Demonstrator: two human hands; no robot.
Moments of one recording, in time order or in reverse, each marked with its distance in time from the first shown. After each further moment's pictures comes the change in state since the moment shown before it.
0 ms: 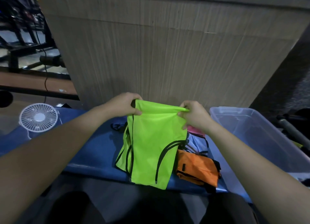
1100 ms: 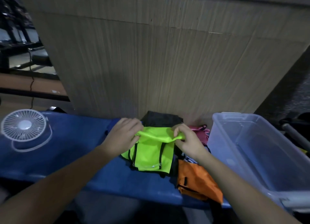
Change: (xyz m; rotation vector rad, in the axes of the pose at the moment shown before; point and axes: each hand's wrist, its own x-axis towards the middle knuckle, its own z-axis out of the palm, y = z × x) left_hand -0.004 -0.061 0.101 0.409 0.436 0.518; right_hand 0.005 0.076 0.069 0.124 -0.028 -0.275
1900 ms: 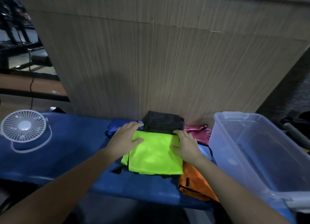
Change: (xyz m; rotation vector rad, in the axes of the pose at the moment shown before) left_hand -0.006 -0.001 0.021 -0.230 -0.351 -0.481; right_hand -0.001 0.030 0.026 -0.519 -0.066 0.257
